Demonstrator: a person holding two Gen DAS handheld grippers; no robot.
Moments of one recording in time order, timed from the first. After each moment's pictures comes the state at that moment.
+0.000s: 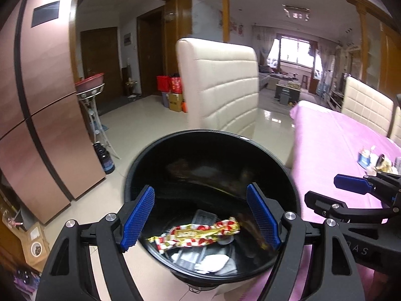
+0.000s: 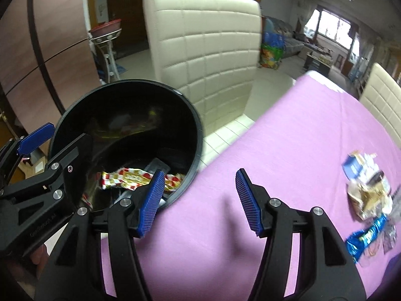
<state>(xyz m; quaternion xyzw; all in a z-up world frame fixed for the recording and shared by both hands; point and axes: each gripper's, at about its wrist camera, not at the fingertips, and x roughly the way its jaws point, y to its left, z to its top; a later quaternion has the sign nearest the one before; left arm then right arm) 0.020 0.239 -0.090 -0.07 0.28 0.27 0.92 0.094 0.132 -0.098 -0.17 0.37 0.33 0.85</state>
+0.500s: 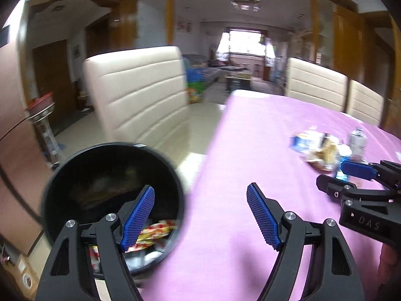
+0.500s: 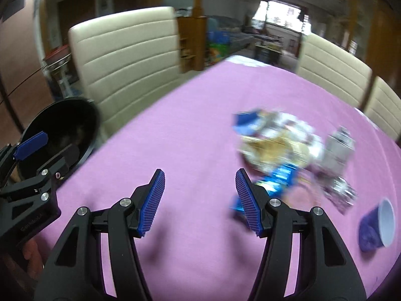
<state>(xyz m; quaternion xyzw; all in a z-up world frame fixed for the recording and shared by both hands) 0.067 0.136 -0.080 -0.03 0.29 0.12 0.95 0.116 -0.015 -0.080 -0.11 0.36 0.20 0.90</state>
